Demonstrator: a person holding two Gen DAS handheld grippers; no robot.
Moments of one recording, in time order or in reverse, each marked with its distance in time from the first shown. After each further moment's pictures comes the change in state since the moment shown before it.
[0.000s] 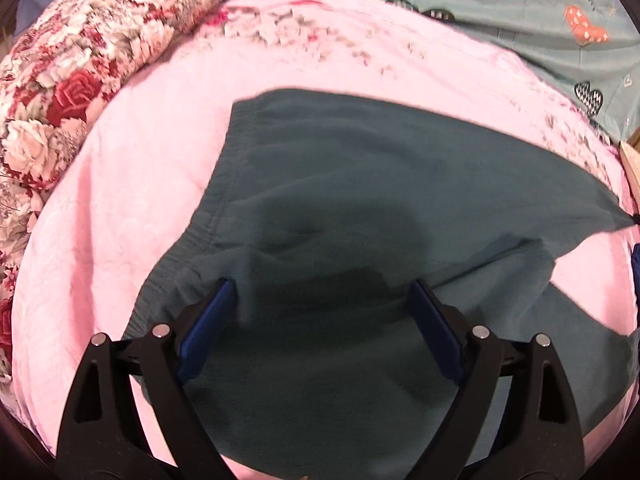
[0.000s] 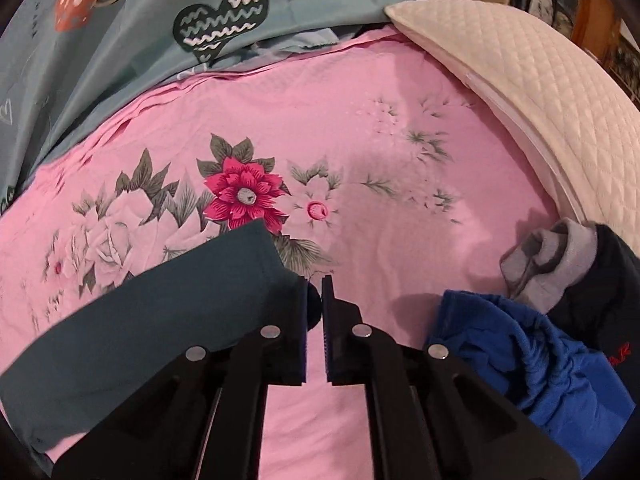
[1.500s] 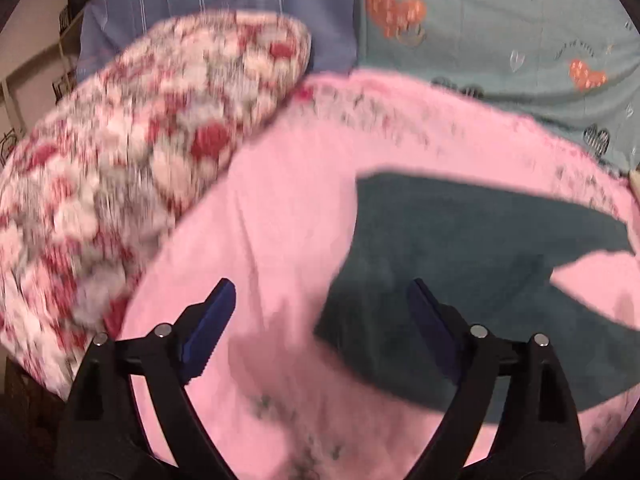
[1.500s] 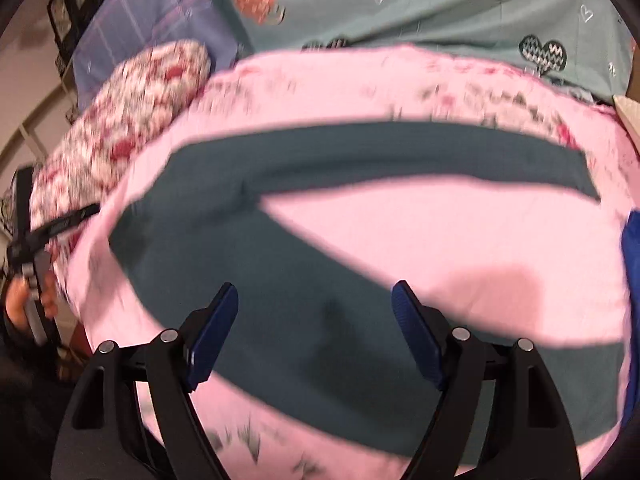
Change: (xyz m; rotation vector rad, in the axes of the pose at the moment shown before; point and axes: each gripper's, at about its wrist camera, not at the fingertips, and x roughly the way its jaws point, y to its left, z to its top) left arm -0.129 0.065 -0.030 -0.041 -0.301 0.130; right arm -0.216 0.203 -0.233 -0.429 -0.142 0.626
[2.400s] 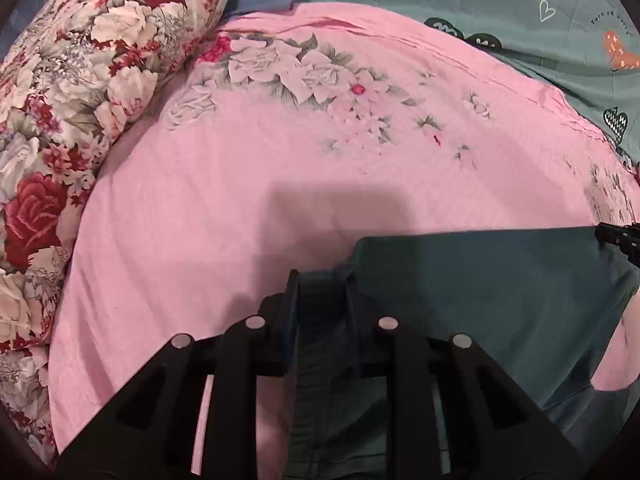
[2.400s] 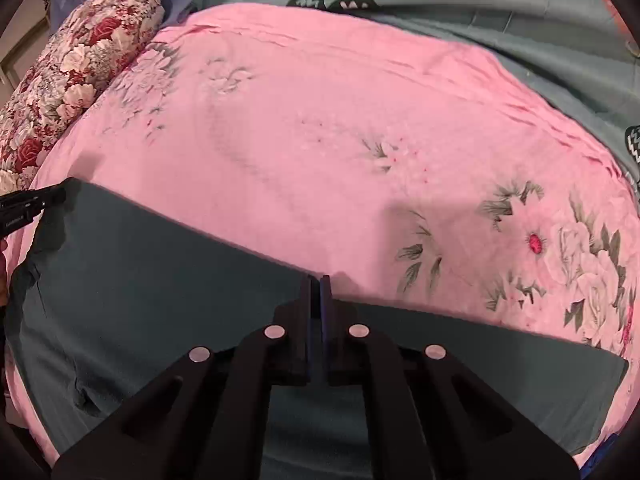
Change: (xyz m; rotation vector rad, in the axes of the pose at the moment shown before) left arm 0.205 -0.048 0.091 0.073 0.263 -0.127; right arm 0.217 -0.020 0.154 -0.240 0.221 -0.064
